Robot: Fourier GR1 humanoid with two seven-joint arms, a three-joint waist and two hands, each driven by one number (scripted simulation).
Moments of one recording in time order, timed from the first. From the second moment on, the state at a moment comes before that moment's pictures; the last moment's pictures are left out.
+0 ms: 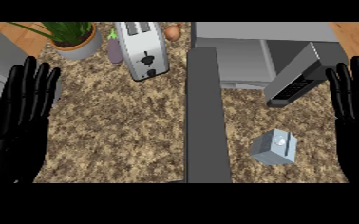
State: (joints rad) left arm 0.00 0.11 -0.04 -2.10 0.01 0.01 -0.04; right arm 0.02 -0.11 -0.02 -2.10 0.00 -0.05 0.01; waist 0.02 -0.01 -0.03
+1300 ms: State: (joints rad) left arm 0.20 0.17 0.24 -2.12 0.32 -0.18 0.01; right arm 0.22 -0.01 0.46 -2.32 0.45 -0.31 0.26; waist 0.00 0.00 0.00
